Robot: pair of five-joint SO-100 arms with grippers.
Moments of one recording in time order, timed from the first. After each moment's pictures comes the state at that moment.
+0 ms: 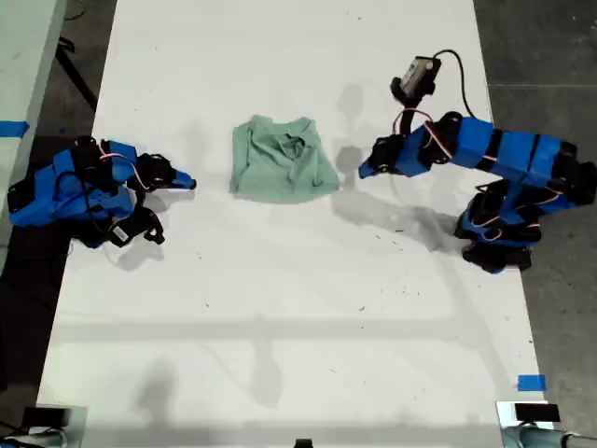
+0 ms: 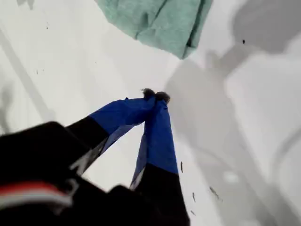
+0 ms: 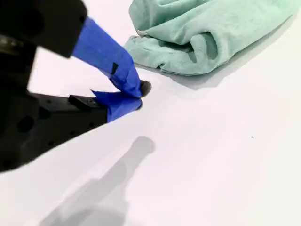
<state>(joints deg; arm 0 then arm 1) -26.7 195.8 173.8 73.6 19.5 20.0 120.1 118.3 53.3 -26.6</state>
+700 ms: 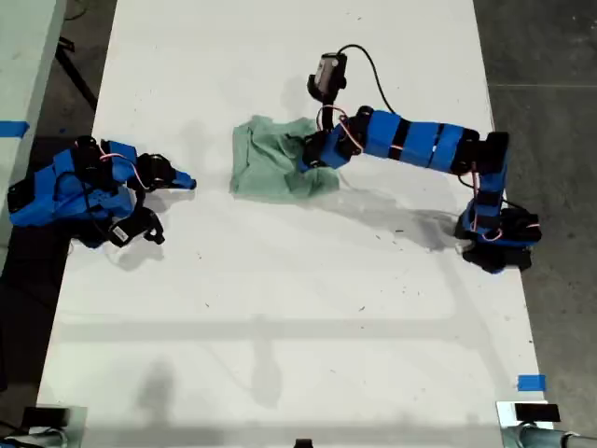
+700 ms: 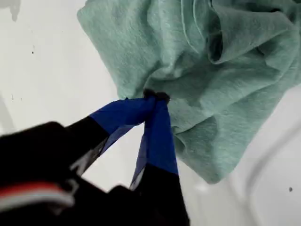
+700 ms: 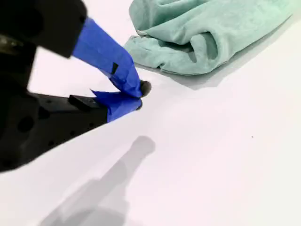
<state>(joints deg) -26.7 195.8 173.9 73.6 19.5 18.2 68.2 68.7 53.1 -35.9</state>
